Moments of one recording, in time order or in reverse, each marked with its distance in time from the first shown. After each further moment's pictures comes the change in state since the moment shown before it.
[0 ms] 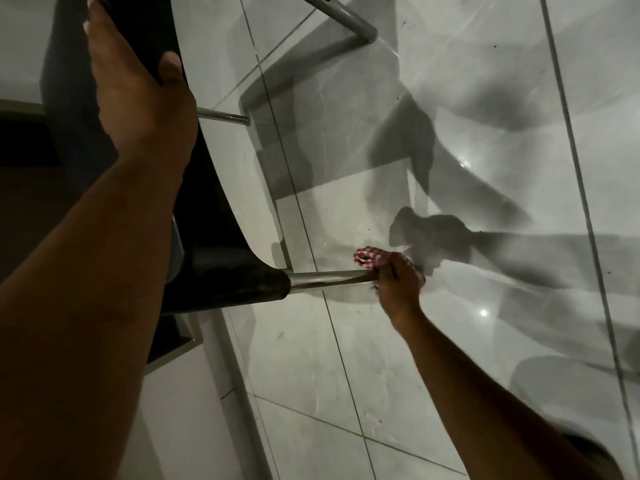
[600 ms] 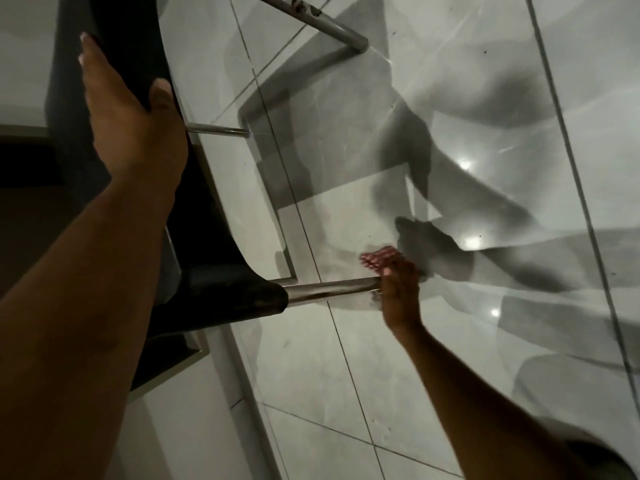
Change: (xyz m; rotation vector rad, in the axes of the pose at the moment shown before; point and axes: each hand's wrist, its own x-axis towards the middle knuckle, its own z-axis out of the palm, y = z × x) left_hand 0.001 0.001 -0.003 -0.041 -0.007 0.090; right_hand 0.006 0.027 -0.009 -0.273 -0.003 -0.228
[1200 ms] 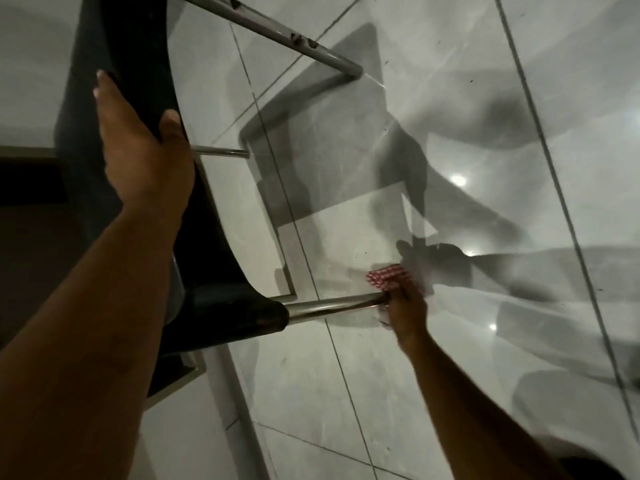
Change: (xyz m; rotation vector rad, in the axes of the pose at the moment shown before) left_hand -0.014 0.017 -0.003 0.075 0.039 0.077; right_hand 0.004 -0.024 -0.014 0.389 0.152 0.407
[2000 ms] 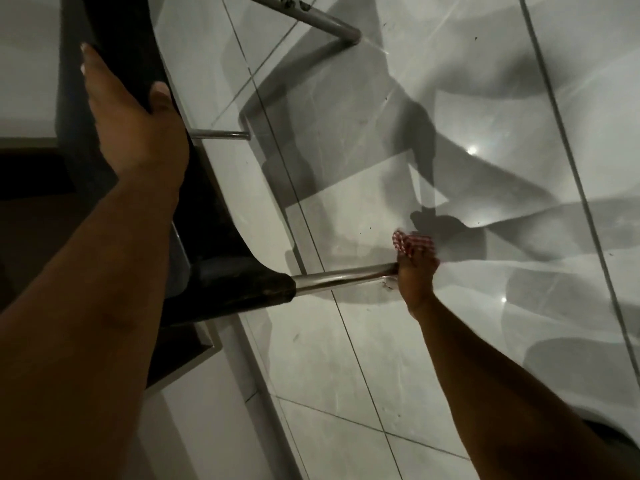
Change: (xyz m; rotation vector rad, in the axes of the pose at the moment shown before) left_hand 0.015 -0.010 0.010 0.122 -0.015 0.037; right_hand 0.031 0.010 -0.014 -0.489 -0.045 -0.228
